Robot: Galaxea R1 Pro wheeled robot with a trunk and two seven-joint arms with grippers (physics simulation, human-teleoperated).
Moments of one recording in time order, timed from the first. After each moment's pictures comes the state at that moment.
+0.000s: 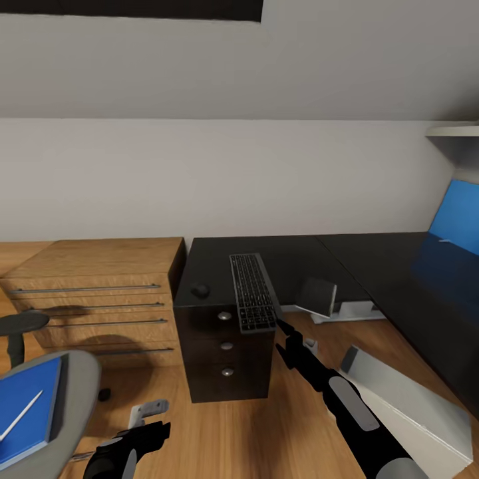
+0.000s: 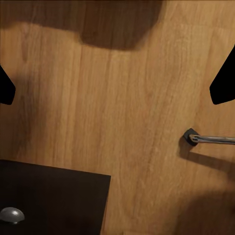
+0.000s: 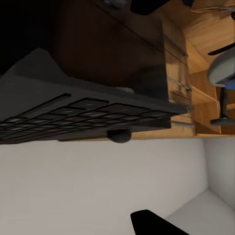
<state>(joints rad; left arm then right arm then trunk) -0.09 -0.15 0.16 -1.33 -0.04 0.69 0.06 -0.47 -0.05 0.21 -0.90 -1.56 0.33 0.22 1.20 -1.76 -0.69</state>
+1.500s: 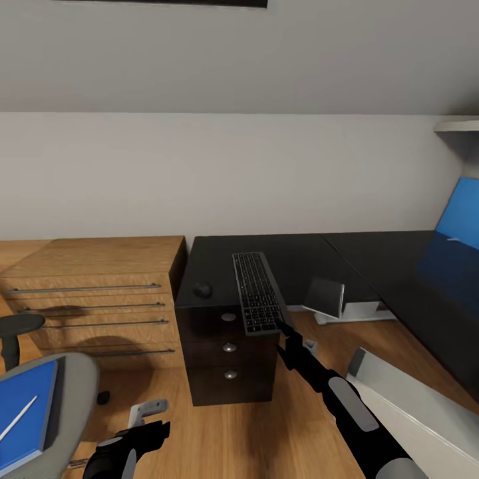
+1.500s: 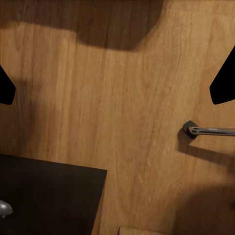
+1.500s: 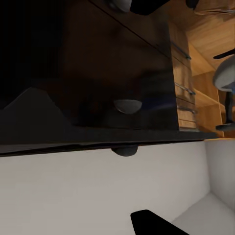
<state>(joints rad) -0.09 -0.15 0.16 -1.34 -0.04 0.69 0.06 -0.47 -0.05 0.22 -0.89 -1.55 0.33 0.22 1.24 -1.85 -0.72</state>
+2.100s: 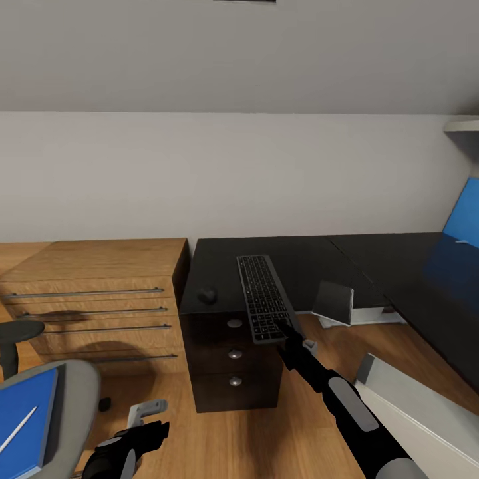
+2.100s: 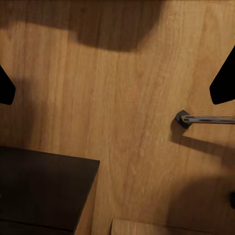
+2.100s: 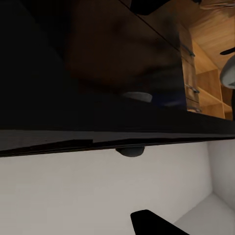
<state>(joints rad) -0.09 -0.15 0.17 -1.33 -0.04 0.69 0.06 -0.47 -0.05 0.22 -0.89 -1.55 0.33 0.22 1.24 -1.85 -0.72</state>
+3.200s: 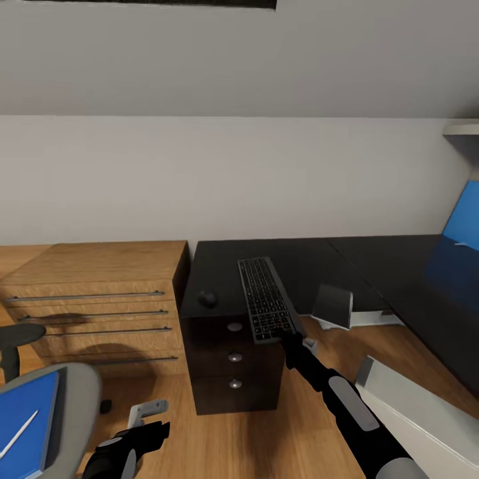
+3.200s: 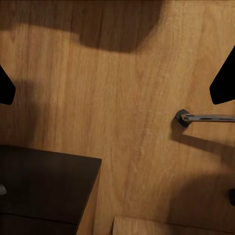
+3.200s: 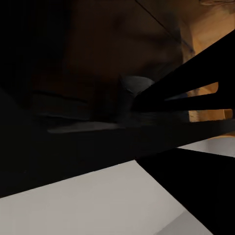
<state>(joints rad) -0.09 -0.15 0.16 -1.33 -0.04 0.69 0.06 -0.47 -0.05 0.22 -0.90 -1.56 0.33 0.22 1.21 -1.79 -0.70</state>
